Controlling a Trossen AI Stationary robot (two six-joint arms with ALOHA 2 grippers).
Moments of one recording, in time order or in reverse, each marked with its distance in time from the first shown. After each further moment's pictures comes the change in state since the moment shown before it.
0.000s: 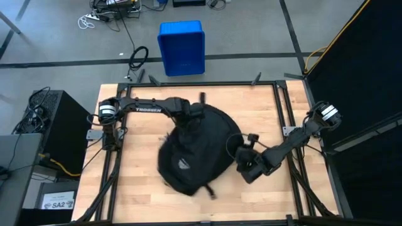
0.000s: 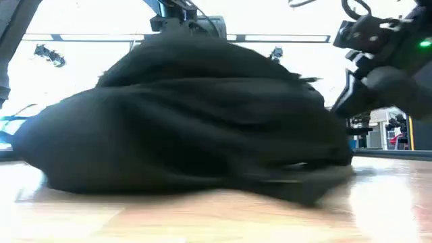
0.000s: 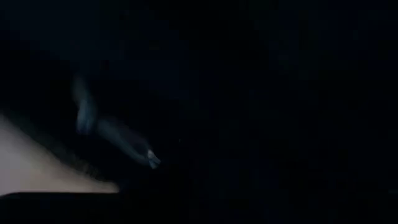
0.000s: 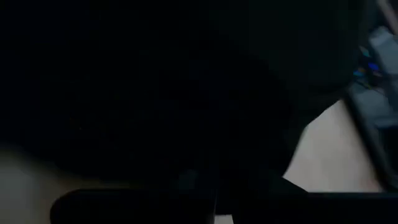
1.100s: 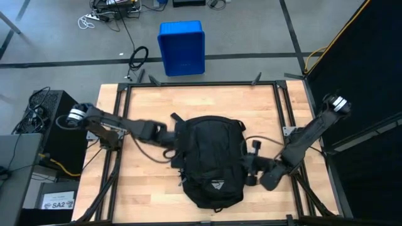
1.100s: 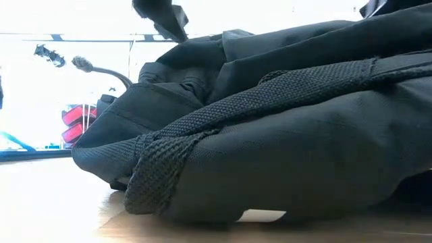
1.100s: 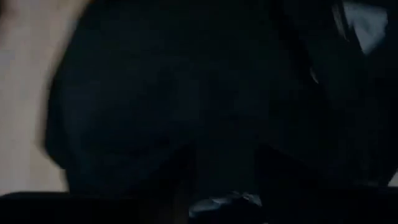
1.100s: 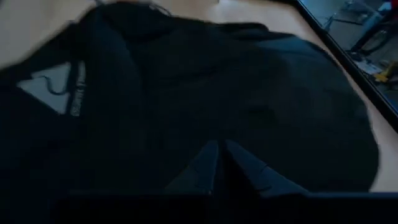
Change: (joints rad) left arm -0.396 -0.361 -0.233 0.357 -0.363 -0.002; right arm 0.185 -0.169 0.000 0.309 -0.021 -0.156
